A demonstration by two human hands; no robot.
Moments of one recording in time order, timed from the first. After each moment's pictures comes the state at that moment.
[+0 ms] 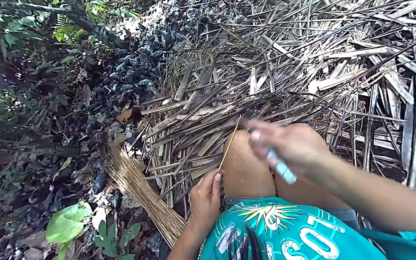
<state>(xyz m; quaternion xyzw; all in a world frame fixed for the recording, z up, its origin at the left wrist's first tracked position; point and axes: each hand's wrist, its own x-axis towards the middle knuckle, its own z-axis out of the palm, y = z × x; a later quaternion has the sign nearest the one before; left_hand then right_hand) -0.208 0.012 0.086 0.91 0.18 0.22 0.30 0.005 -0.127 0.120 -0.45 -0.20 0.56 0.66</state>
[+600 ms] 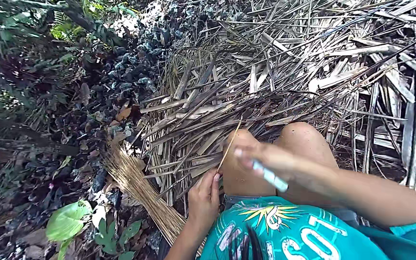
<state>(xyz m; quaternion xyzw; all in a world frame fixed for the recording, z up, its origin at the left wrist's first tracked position) -0.210 0.012 0.085 0.94 0.17 0.22 0.21 -0.012 -0.113 0.109 -0.44 -0.19 0.63 0.61</state>
